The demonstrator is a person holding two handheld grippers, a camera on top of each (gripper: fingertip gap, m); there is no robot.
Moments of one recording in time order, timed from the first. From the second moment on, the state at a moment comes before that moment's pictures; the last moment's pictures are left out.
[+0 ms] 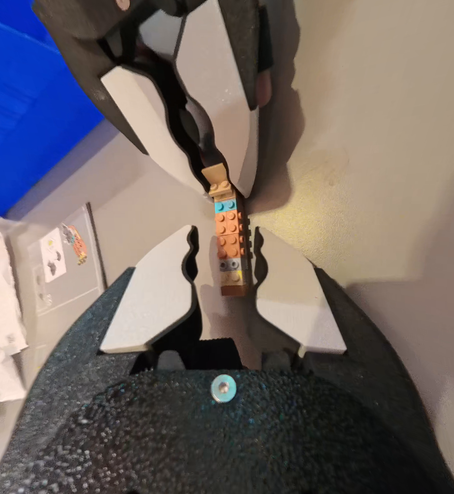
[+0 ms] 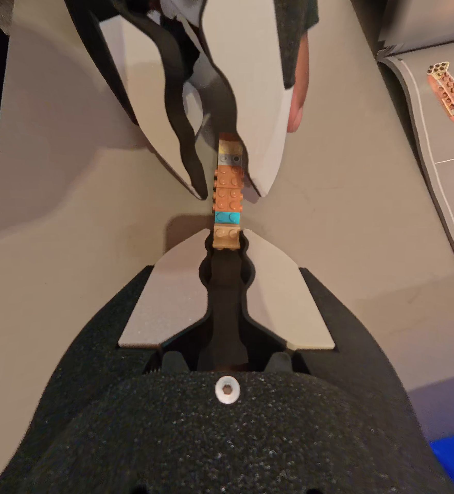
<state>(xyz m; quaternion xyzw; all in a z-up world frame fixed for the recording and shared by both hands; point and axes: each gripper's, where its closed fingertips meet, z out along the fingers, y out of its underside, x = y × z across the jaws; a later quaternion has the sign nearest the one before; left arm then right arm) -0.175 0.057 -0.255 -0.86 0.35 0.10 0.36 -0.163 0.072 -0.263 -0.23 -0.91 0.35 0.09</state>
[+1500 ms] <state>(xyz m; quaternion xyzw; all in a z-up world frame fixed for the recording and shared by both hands) -0.168 0.061 -0.235 -0.87 0.27 -0.03 0.40 -0.165 0.070 -0.253 -0.19 -0.91 0.34 0.11</state>
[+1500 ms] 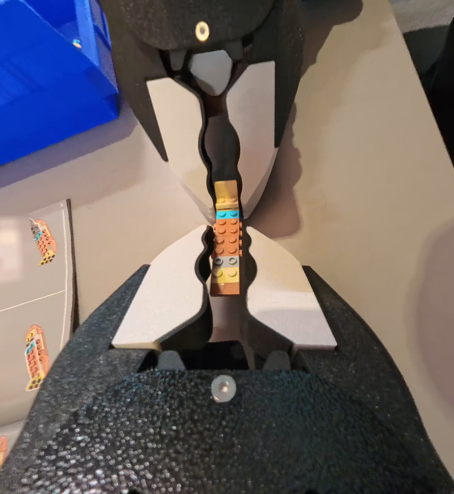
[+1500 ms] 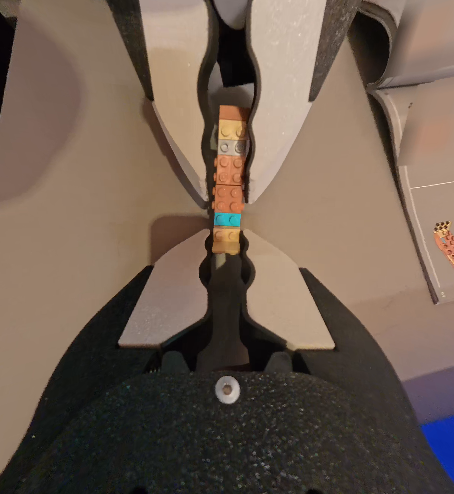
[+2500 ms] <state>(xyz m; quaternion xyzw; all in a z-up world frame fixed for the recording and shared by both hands) -0.189 0.048 -0.262 -0.92 0.17 -0.09 0.35 -0.172 0.086 -0.249 -0.21 -0.90 0.35 0.14</state>
